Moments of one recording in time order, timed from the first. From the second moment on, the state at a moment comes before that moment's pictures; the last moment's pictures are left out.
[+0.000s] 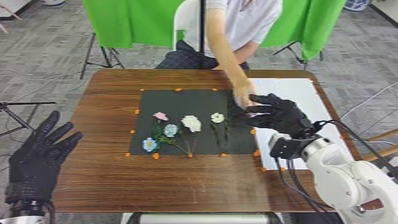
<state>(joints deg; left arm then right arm) 155.8 -39.0 -104.7 -135.1 22.4 27.5 40.1 -103.3 -45.1 79.3 -118.7 -40.2 11.8 8.4</state>
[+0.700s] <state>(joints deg) 156.4 -38.5 -105.0 -135.5 22.2 27.6 40.8 -102.7 -45.5 79.3 -118.6 -39.7 11.3 9.0</state>
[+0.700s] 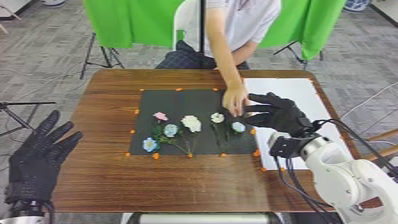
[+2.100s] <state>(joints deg) 156.5 -38.3 -105.4 -135.5 22.6 27.5 39.8 -102.6 -45.6 79.2 -118.6 -39.8 11.3 9.3</state>
